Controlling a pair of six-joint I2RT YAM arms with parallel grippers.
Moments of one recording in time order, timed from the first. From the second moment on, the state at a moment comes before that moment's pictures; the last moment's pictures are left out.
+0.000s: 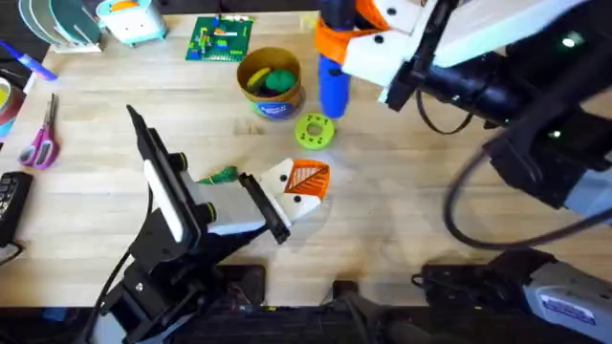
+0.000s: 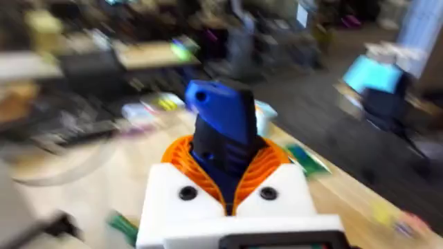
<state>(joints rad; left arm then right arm) -0.70 0.01 0.01 -0.06 0.27 -0.03 0.50 1.12 0.63 0.64 -0.56 0.02</state>
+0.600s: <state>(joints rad) -0.70 0.01 0.01 -0.06 0.27 -0.03 0.28 1.40 0.63 0.24 -0.03 -1.13</state>
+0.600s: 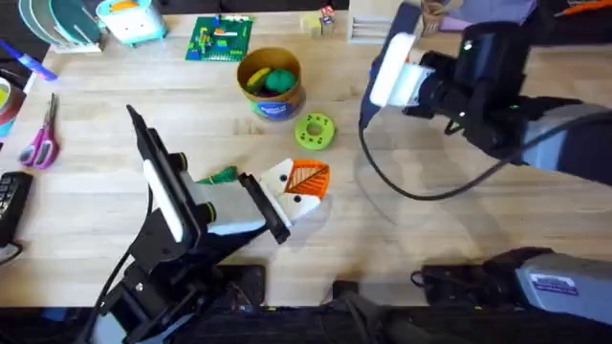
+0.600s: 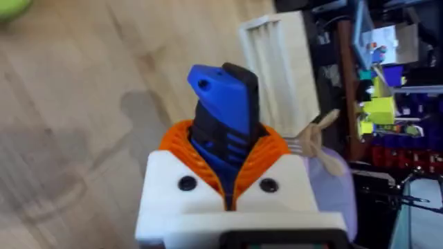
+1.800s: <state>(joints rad) -0.70 0.01 0.01 -0.06 0.27 -0.03 0.40 1.47 0.67 -0.04 0.05 -0.67</state>
